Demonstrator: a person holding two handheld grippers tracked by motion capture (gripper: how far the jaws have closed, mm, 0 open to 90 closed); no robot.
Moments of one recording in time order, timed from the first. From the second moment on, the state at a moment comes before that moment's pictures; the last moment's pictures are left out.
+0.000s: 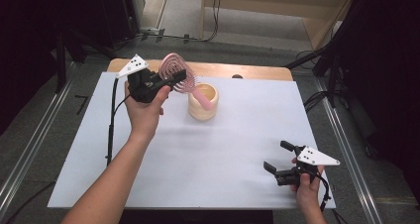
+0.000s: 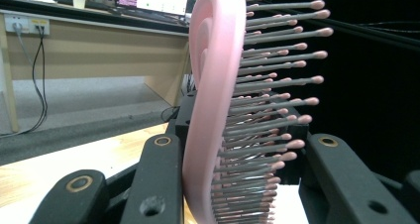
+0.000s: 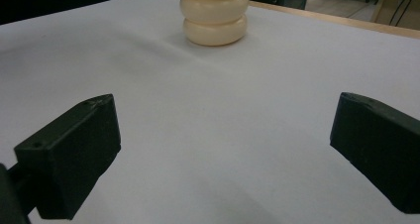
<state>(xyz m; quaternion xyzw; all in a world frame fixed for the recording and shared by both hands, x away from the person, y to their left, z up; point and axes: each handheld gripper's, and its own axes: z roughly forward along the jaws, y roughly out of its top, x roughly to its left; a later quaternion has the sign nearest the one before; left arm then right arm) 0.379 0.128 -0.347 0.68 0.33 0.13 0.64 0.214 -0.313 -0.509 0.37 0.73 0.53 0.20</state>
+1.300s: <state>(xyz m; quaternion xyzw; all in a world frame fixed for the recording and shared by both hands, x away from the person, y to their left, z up) 0.407 0.129 -0.352 0.66 0.36 0.17 0.64 0.214 -0.311 -0.510 0.37 0.74 0.53 0.20</state>
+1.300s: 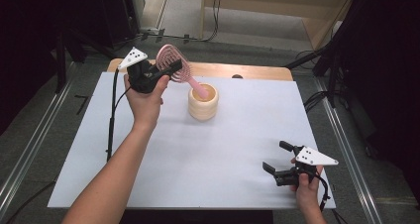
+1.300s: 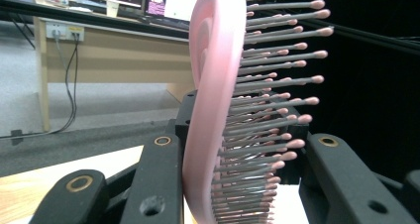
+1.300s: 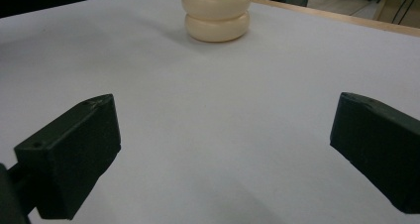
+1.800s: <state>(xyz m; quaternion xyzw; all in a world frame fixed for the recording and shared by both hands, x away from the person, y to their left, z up) 0.414 0.124 -0.377 0.67 0.38 0.16 0.62 0.215 -0.311 -0.510 0.37 0.74 0.53 0.20</state>
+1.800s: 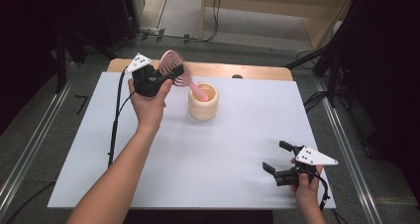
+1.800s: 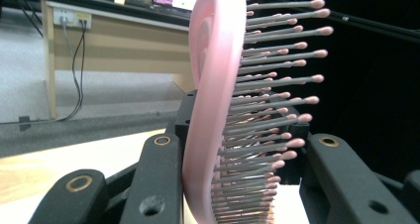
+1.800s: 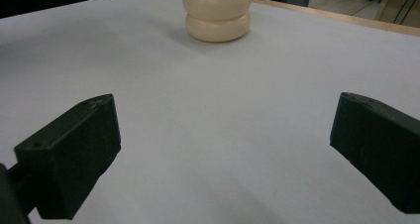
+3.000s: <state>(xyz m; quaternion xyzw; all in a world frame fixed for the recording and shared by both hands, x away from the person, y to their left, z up) 0.415 0.112 -0.411 0.69 0.39 0.14 0.60 0.217 -0.309 -0.512 0.37 0.74 0.52 0.20</state>
